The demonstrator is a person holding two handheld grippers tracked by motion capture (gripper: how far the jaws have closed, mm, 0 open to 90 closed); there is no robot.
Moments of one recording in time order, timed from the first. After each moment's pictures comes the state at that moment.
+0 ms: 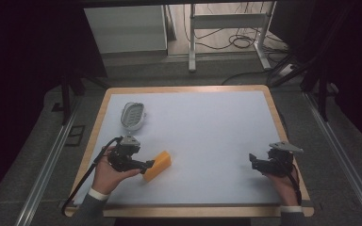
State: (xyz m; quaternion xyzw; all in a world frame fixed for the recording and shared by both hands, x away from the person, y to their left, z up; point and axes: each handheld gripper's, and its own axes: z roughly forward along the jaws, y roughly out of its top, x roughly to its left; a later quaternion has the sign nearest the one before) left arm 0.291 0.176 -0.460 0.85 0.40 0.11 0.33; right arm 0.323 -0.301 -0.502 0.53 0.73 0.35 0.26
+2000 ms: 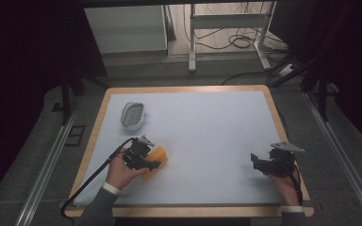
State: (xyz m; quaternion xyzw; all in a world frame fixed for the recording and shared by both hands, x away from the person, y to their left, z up) left arm 0.317 0.153 -0.483 0.87 0.41 0.05 0.28; right arm 0.323 -0.305 -0.503 0.54 0.72 0.34 0.27
